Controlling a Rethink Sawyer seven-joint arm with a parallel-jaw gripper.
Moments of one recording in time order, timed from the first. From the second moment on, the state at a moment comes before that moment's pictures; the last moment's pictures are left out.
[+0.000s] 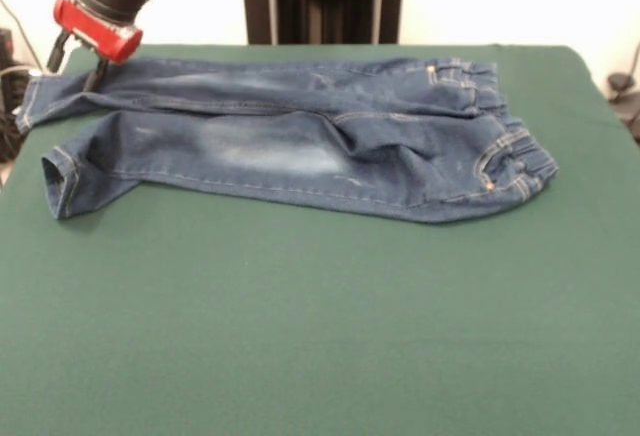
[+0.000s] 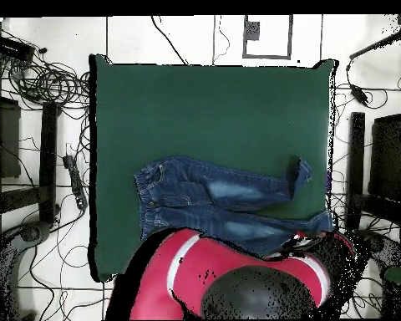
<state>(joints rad) -0.18 -0.07 -0.68 1.53 -0.90 -0.21 2.82</state>
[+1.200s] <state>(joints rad) -0.27 -0.47 -0.71 1.79 -0.83 -0.38 2.82</state>
